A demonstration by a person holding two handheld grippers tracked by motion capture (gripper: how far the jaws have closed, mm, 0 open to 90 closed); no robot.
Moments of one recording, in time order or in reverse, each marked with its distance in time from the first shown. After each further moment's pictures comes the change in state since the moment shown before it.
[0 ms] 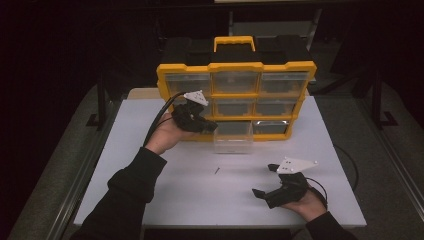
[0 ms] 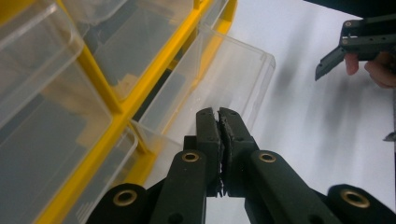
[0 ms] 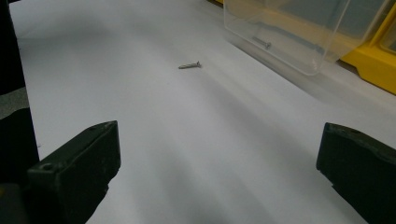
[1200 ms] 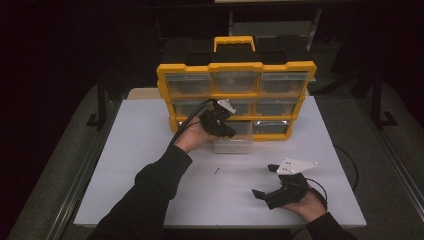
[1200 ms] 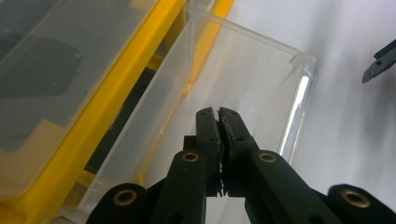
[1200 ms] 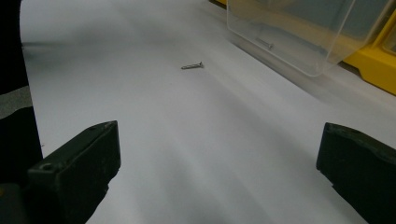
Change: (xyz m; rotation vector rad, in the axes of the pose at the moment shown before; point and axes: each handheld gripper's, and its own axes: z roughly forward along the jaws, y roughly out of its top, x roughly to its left) left arm -0.001 0.016 0.078 0.107 -0.022 0.022; right arm 0.002 0.000 -0.001 -0.002 0.004 -0.005
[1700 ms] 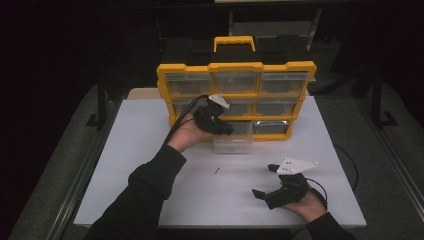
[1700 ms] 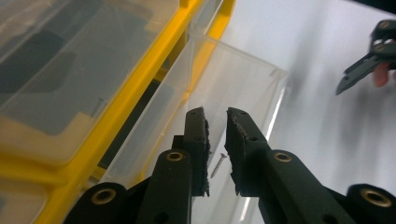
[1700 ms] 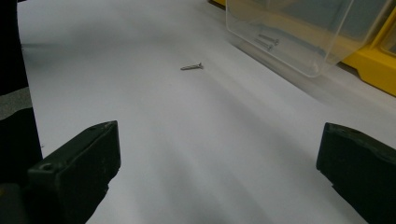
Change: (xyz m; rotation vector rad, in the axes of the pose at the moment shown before) left arm -0.003 -0.002 -0.029 -0.062 -0.009 -0.034; right arm 0.000 0.000 -0.001 -0.003 -0.003 0.002
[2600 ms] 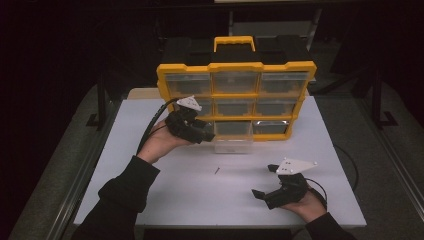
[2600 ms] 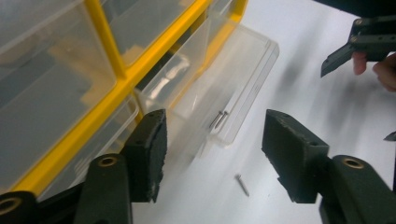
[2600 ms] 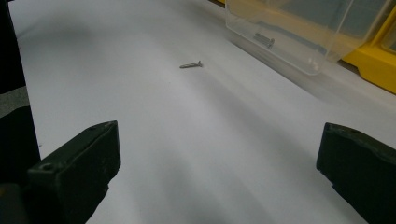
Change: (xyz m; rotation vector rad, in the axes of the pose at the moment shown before) left arm -0.010 -0.043 -0.059 -0.058 0.090 -0.060; right arm 0.000 0.000 0.001 0.007 -0.004 -0.001
